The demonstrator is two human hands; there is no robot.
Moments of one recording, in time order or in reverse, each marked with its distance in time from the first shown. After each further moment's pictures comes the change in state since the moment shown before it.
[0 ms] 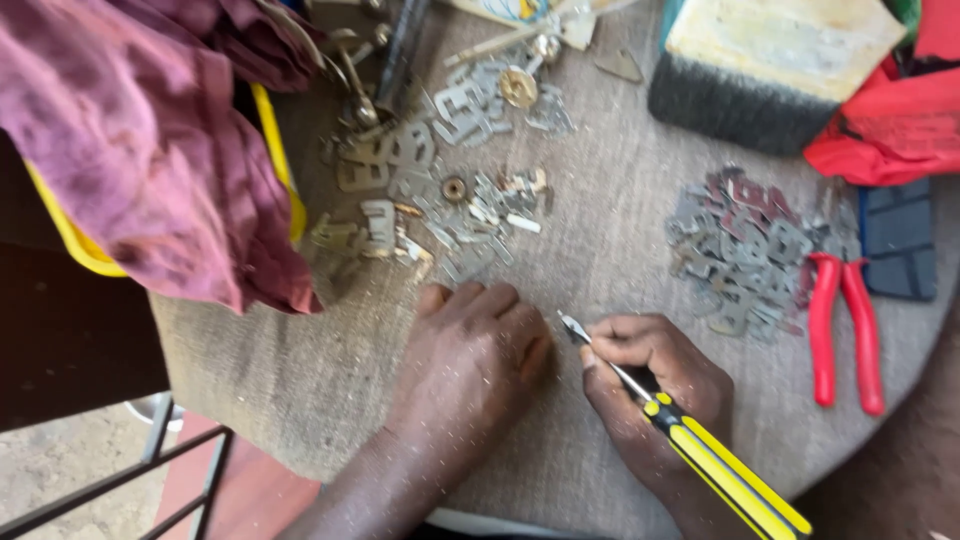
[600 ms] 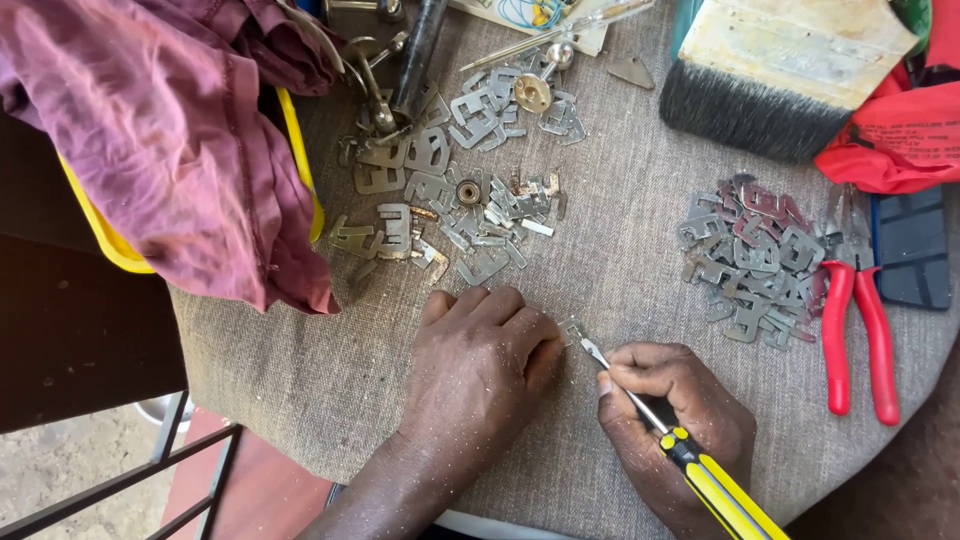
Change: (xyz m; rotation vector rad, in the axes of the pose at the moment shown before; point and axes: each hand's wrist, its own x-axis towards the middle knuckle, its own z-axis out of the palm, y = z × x) left_hand -0.005 0.004 -0.005 -0.008 0.113 -0.039; right_hand -0.018 -0.005 -0.003 0.013 0.034 -0.005
